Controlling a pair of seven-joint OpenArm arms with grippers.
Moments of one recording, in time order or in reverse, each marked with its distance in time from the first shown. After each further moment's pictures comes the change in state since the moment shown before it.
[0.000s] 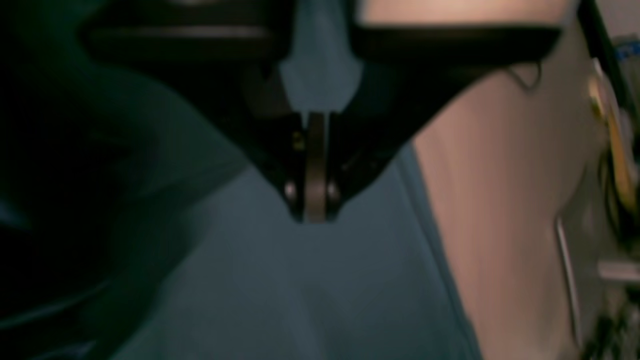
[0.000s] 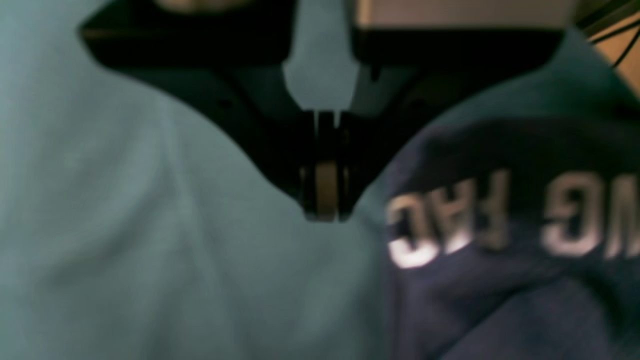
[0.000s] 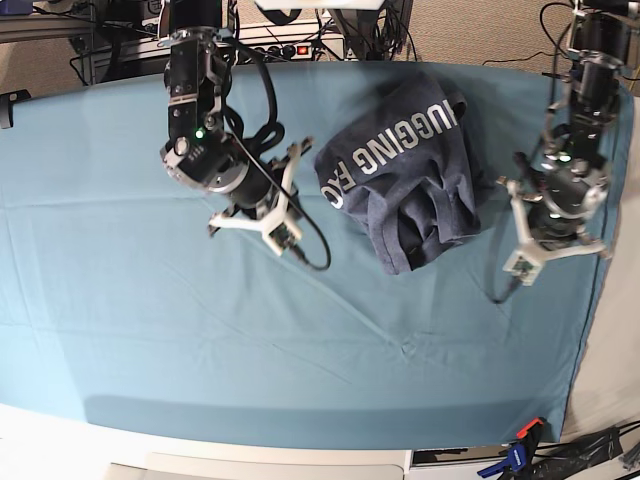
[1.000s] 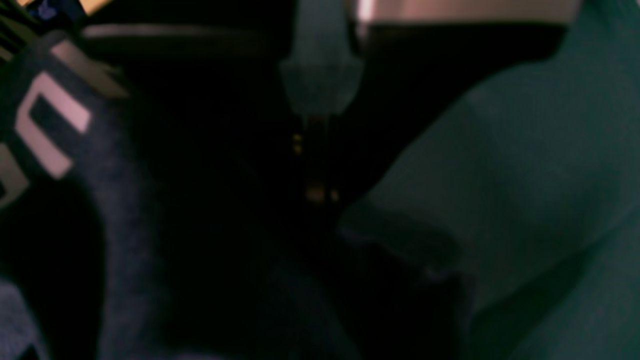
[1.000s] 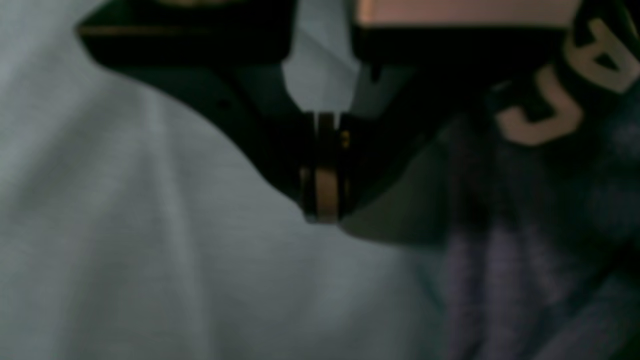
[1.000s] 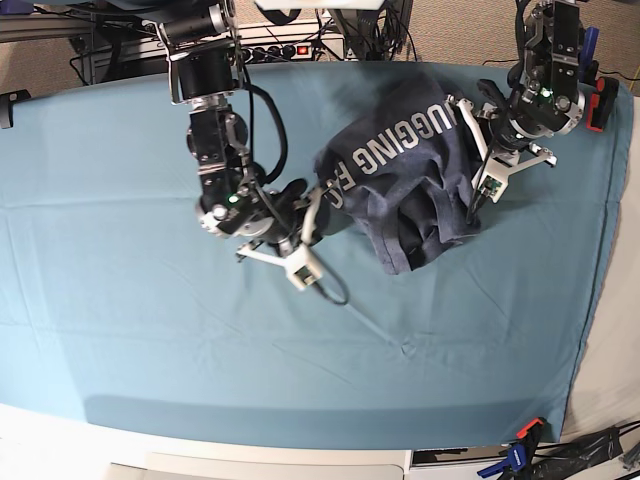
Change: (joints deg) left arm 15.8 14.4 -4.8 -0.1 -11.1 -7.6 -3.1; right arm 12.6 -0.3 -6.3 -26.6 0.8 -3.3 6.3
